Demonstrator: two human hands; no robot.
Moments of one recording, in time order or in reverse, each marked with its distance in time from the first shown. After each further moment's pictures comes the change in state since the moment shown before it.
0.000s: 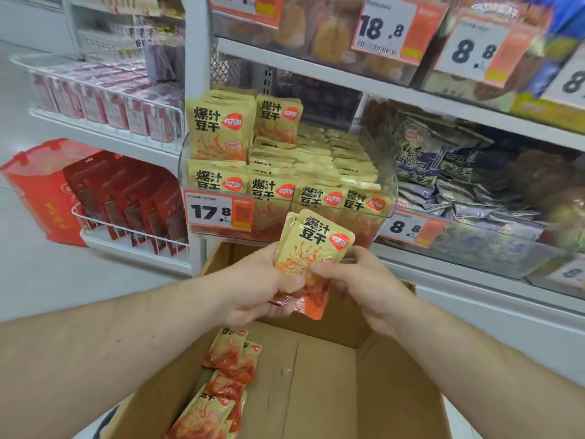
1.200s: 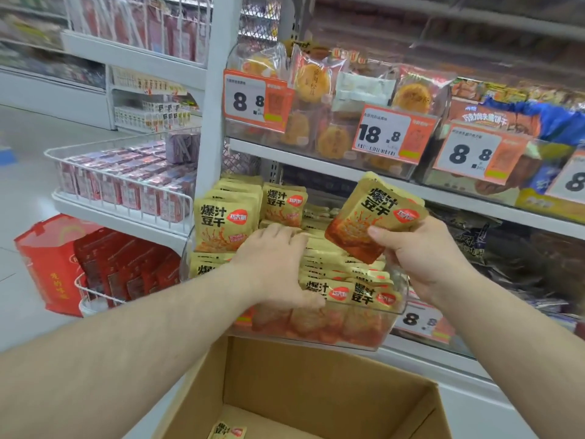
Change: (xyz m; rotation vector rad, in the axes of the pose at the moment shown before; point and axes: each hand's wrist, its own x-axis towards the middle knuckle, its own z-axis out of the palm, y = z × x) left_hand 0.049 0.131 -0.018 1.787 0.396 0.446; right_hand 0.062 -0.135 -0.053 0.141 0.219 -0.427
